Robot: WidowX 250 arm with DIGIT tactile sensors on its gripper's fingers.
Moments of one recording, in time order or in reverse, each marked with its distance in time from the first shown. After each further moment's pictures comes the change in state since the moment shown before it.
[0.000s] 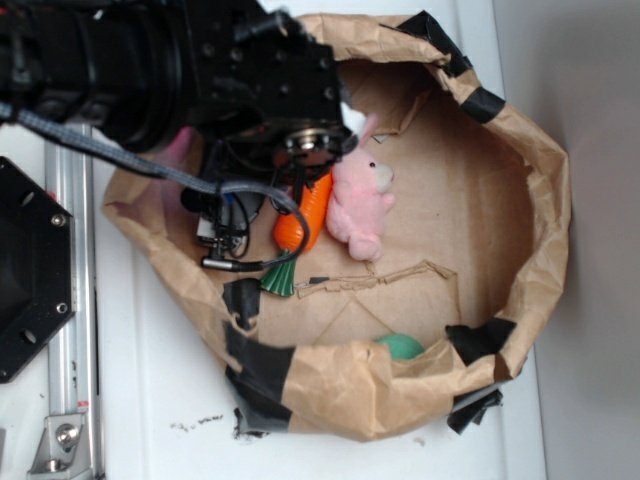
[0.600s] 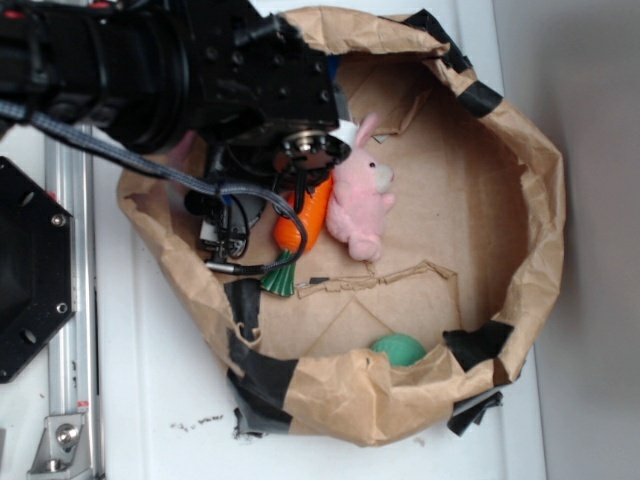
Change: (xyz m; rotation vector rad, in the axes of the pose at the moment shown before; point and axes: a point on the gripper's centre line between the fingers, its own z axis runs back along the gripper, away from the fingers) arm 0.009 -0.007 -0.003 -0.058 -0.035 -0.013
